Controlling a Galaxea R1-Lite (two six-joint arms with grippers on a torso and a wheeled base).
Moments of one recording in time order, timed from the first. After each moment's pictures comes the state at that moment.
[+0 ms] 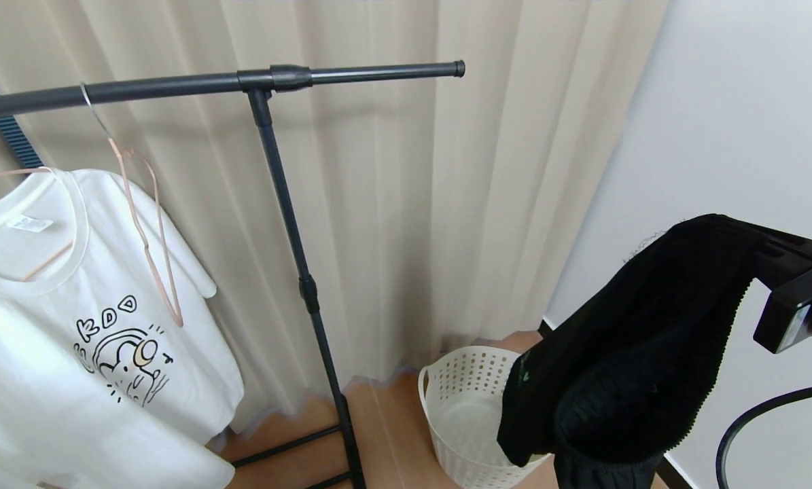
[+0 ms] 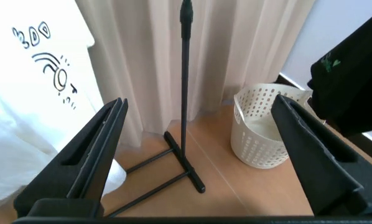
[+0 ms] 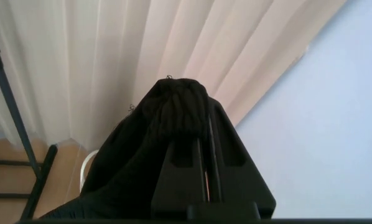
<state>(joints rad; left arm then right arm) -0.01 0.00 -0.03 0.06 -0.17 0.03 0.53 1.13 -0.56 -0.57 -0.33 -0.33</state>
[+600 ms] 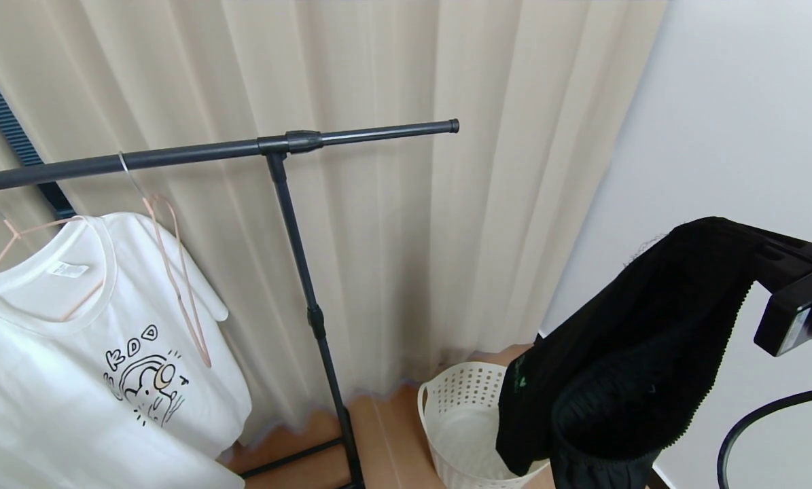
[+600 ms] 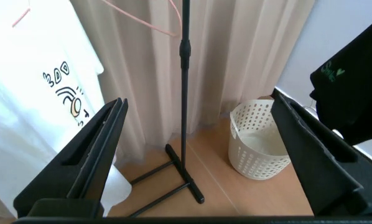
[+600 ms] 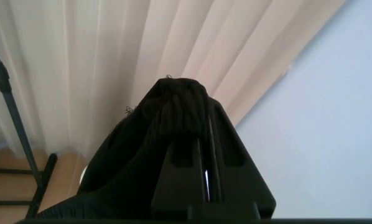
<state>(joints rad) -0.01 0.00 -0.03 0.06 -0.17 0.03 0.53 1.12 -0.55 -0.57 -0.33 -0.33</state>
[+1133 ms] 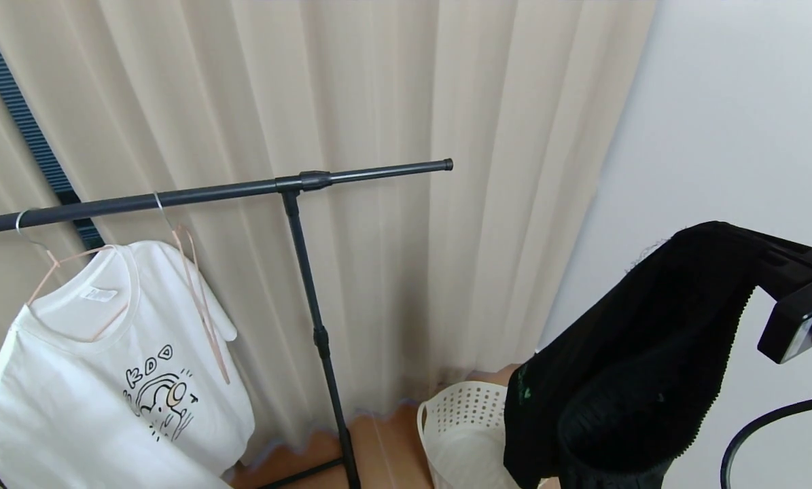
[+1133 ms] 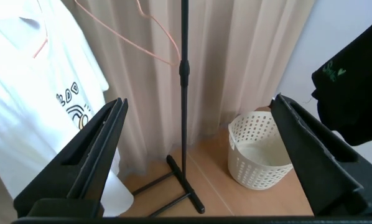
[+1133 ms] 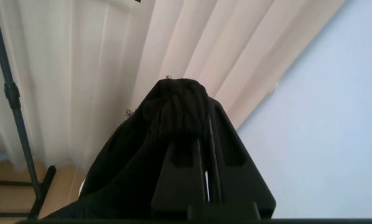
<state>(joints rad) -0.01 0.00 -0.03 0.06 -0.17 0.03 0.53 1.12 -0.53 -0.58 -0.31 -0.33</state>
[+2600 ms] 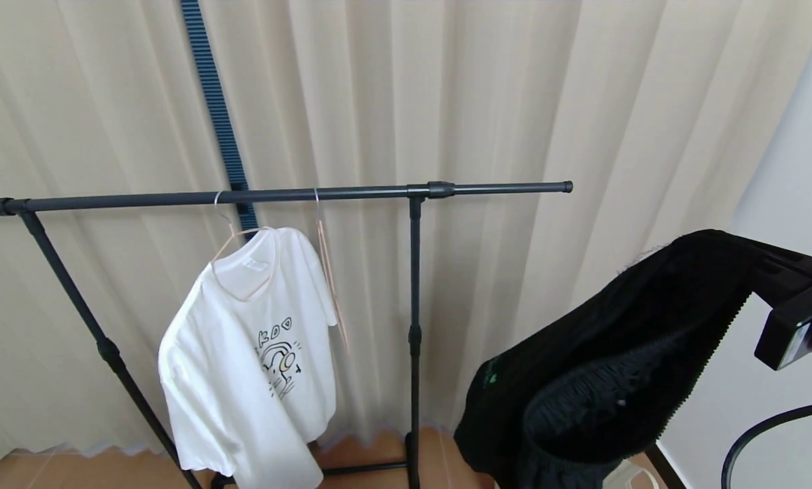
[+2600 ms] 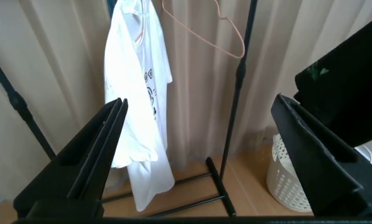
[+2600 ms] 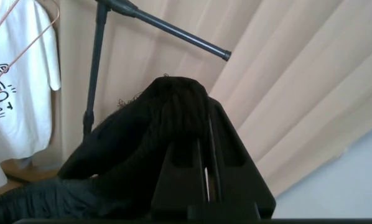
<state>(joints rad) -0.01 0.00 -0.03 0.06 -0.18 0.03 0.53 1.11 -0.52 -0.58 -0.31 -0.34</state>
